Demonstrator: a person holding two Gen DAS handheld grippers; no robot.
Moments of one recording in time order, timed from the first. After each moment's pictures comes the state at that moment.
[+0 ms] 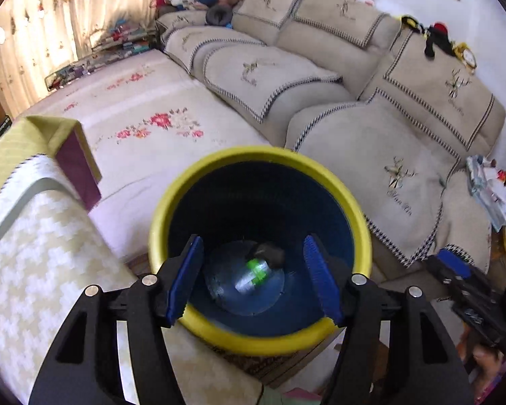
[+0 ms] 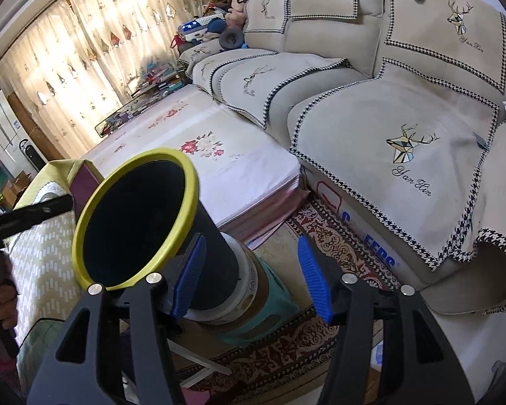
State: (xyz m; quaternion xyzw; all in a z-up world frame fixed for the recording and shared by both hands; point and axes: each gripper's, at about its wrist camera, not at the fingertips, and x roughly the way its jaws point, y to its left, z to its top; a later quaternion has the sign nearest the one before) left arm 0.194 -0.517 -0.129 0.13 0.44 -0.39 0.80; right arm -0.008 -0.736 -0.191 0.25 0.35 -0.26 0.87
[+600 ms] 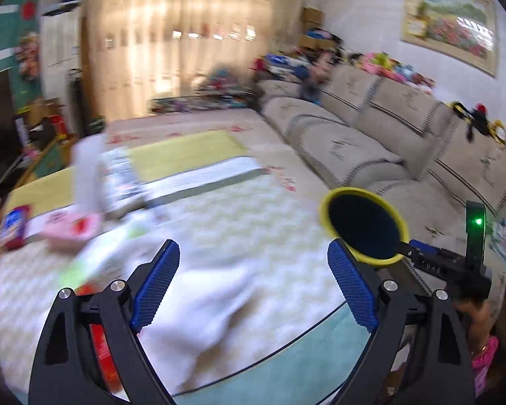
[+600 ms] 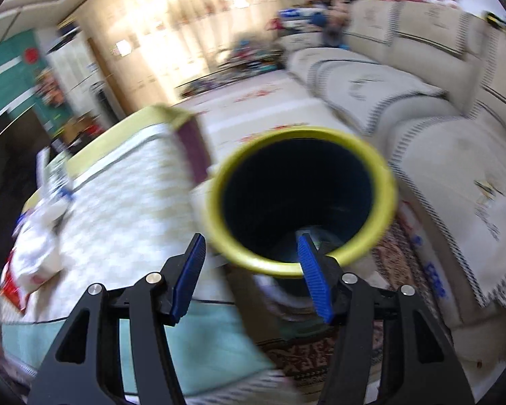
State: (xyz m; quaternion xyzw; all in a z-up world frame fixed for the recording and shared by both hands) left arm 0.096 -0.191 -0.025 0.04 0.33 -0.23 0.91; right arm 0.068 -0.590 -0.157 0.18 0.37 -0.07 0.91
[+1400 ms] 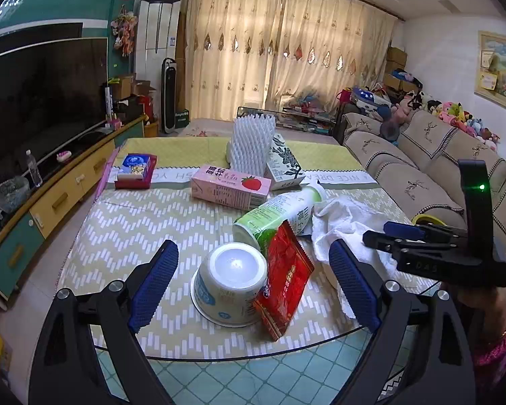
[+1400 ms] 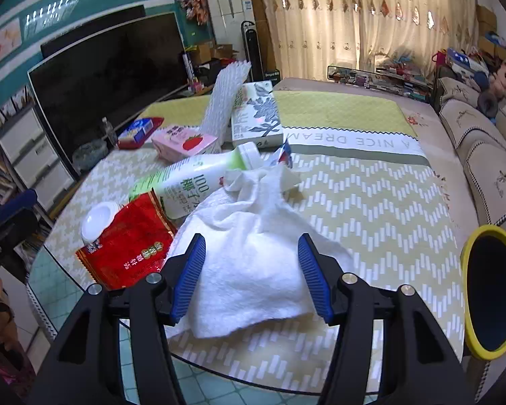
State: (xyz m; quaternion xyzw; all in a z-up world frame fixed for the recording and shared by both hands) left arm 0.063 -0.014 -0.048 -0.03 0.30 -0.08 0.95; right arm 0.151 -0.324 -0.117 0.00 0.39 0.17 0.90
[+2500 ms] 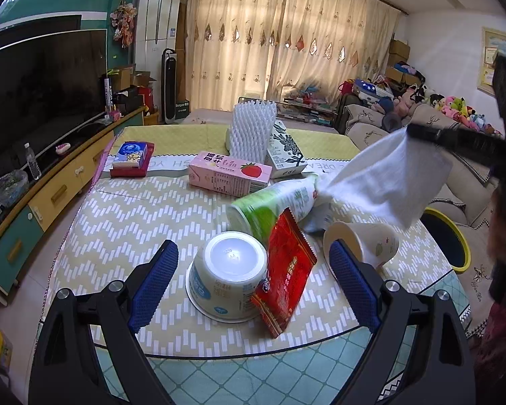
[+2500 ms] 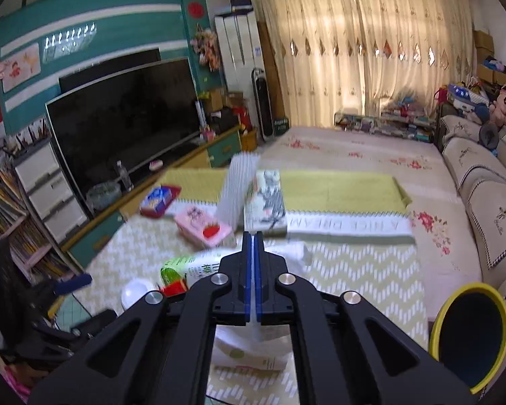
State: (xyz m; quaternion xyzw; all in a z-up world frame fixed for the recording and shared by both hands) left arm 0.073 -0.022 -0.070 -0.03 0.32 -0.08 0.94; right arm 0.157 -0.336 -0.021 0.02 0.28 0.19 0.94
